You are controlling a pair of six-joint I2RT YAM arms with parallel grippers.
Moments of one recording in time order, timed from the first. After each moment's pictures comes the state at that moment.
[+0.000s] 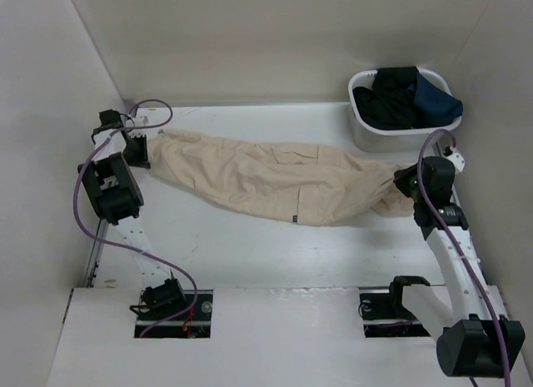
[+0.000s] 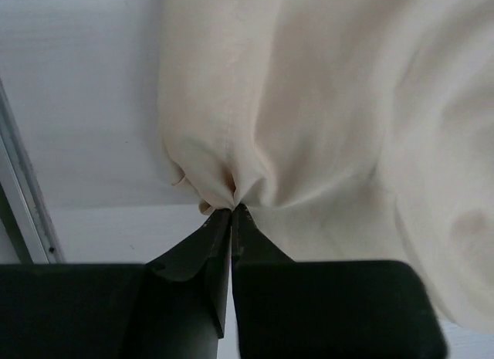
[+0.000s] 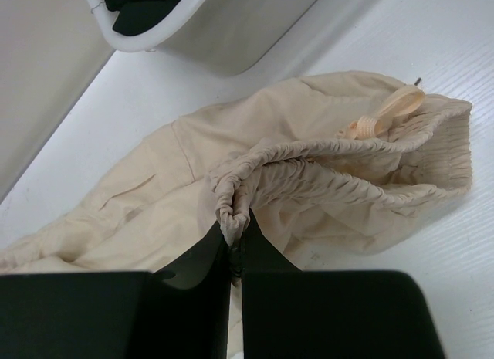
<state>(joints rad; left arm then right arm) 0.39 2.21 1.77 -0.69 0.28 0.31 -0.04 0.89 0.74 -0.31 0.14 0.71</state>
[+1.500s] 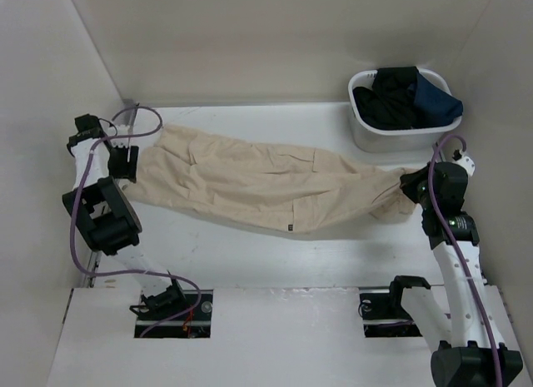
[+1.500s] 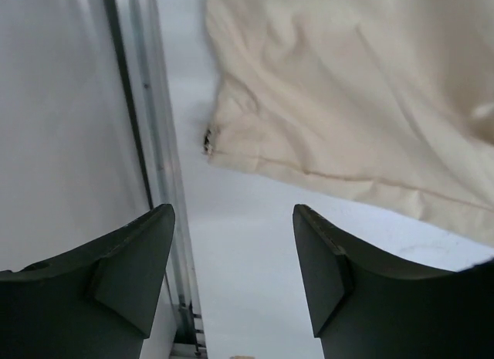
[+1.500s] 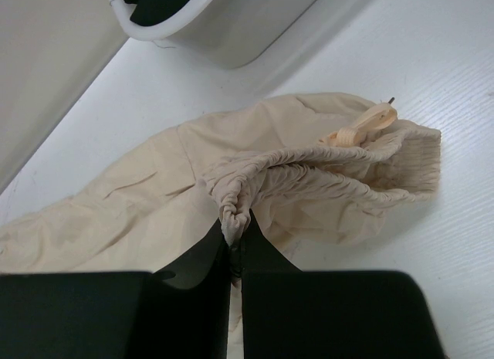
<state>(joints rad) 0.46 1.83 1.57 -0.86 0.12 0.47 -0.08 0.77 0.79 -0.46 0.09 0.67</state>
